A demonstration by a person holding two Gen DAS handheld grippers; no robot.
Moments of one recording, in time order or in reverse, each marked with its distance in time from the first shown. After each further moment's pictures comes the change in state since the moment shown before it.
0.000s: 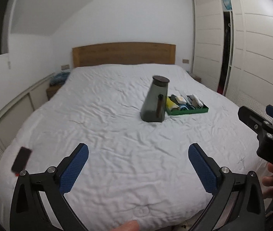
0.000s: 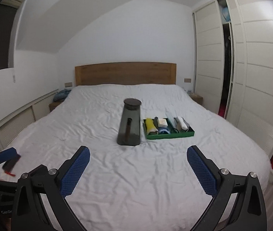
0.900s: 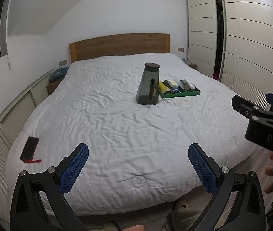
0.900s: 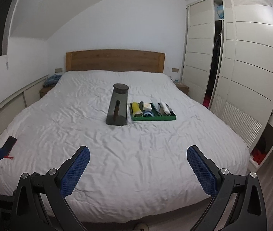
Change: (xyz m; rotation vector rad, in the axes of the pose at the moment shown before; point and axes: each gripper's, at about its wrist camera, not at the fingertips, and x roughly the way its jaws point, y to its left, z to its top) left arm -0.053 -0.022 -0.035 0.064 0.087 -0.011; right arm -0.079 0.018 0.005 -0.015 0.148 -0.105
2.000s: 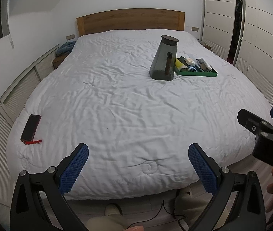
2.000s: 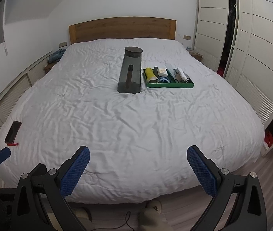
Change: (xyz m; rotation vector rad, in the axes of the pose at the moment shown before) left arm 0.057 0.028 -0.010 -0.055 0.195 0.051; right arm 0.088 0.013 0.018 0.021 0.234 0.086
